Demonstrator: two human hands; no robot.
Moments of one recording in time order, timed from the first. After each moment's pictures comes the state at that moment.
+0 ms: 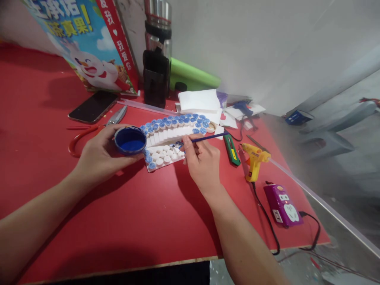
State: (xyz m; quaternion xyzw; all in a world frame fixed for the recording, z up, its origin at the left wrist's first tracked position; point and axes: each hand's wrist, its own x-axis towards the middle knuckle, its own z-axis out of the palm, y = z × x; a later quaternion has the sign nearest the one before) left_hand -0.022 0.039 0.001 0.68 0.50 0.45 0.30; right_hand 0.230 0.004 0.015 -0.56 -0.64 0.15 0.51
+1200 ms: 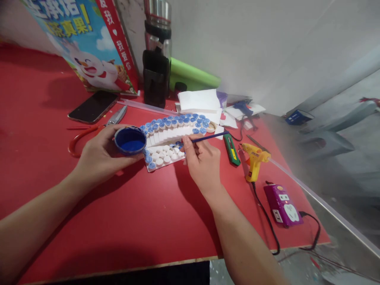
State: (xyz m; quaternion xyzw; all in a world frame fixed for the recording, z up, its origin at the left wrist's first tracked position) left_hand -0.022 0.039 0.000 0.68 0.50 0.45 0.30; right_hand 0.230 0.003 0.016 -0.55 -0.64 0.14 0.51
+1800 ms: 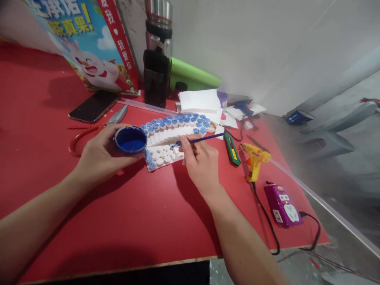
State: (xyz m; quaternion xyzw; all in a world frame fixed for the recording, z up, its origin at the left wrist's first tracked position) left_hand -0.022 0.038 0.002 0.68 0.50 0.45 0.30; right_hand 0.228 0.003 0.016 -0.55 -0.66 0.14 0.50
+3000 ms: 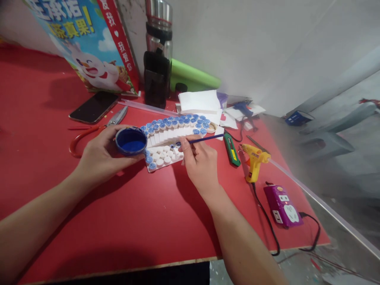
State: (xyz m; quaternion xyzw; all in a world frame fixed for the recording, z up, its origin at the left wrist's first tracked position) left_hand -0.022 0.039 0.002 0.68 0.50 0.45 0.30; right_hand 0.227 0.003 0.016 -0.55 -0.65 0.15 0.49
